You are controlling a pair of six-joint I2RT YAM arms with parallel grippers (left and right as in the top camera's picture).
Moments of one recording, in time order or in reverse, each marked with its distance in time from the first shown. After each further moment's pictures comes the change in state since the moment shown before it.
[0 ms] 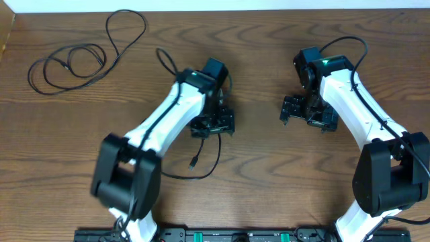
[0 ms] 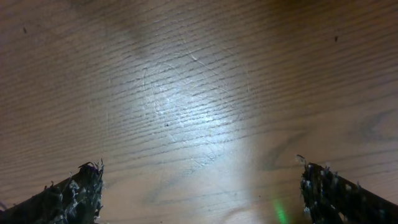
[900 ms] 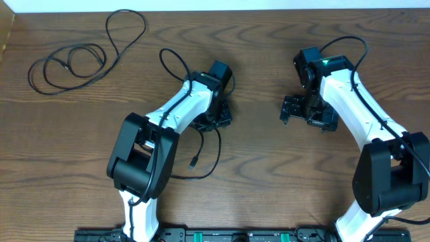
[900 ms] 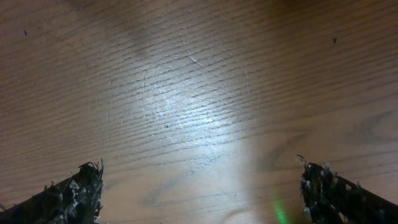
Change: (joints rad) left arm 0.003 0.149 -0.006 0.194 -0.143 -0.208; right arm 0.000 0.000 0.000 0.002 0.003 0.000
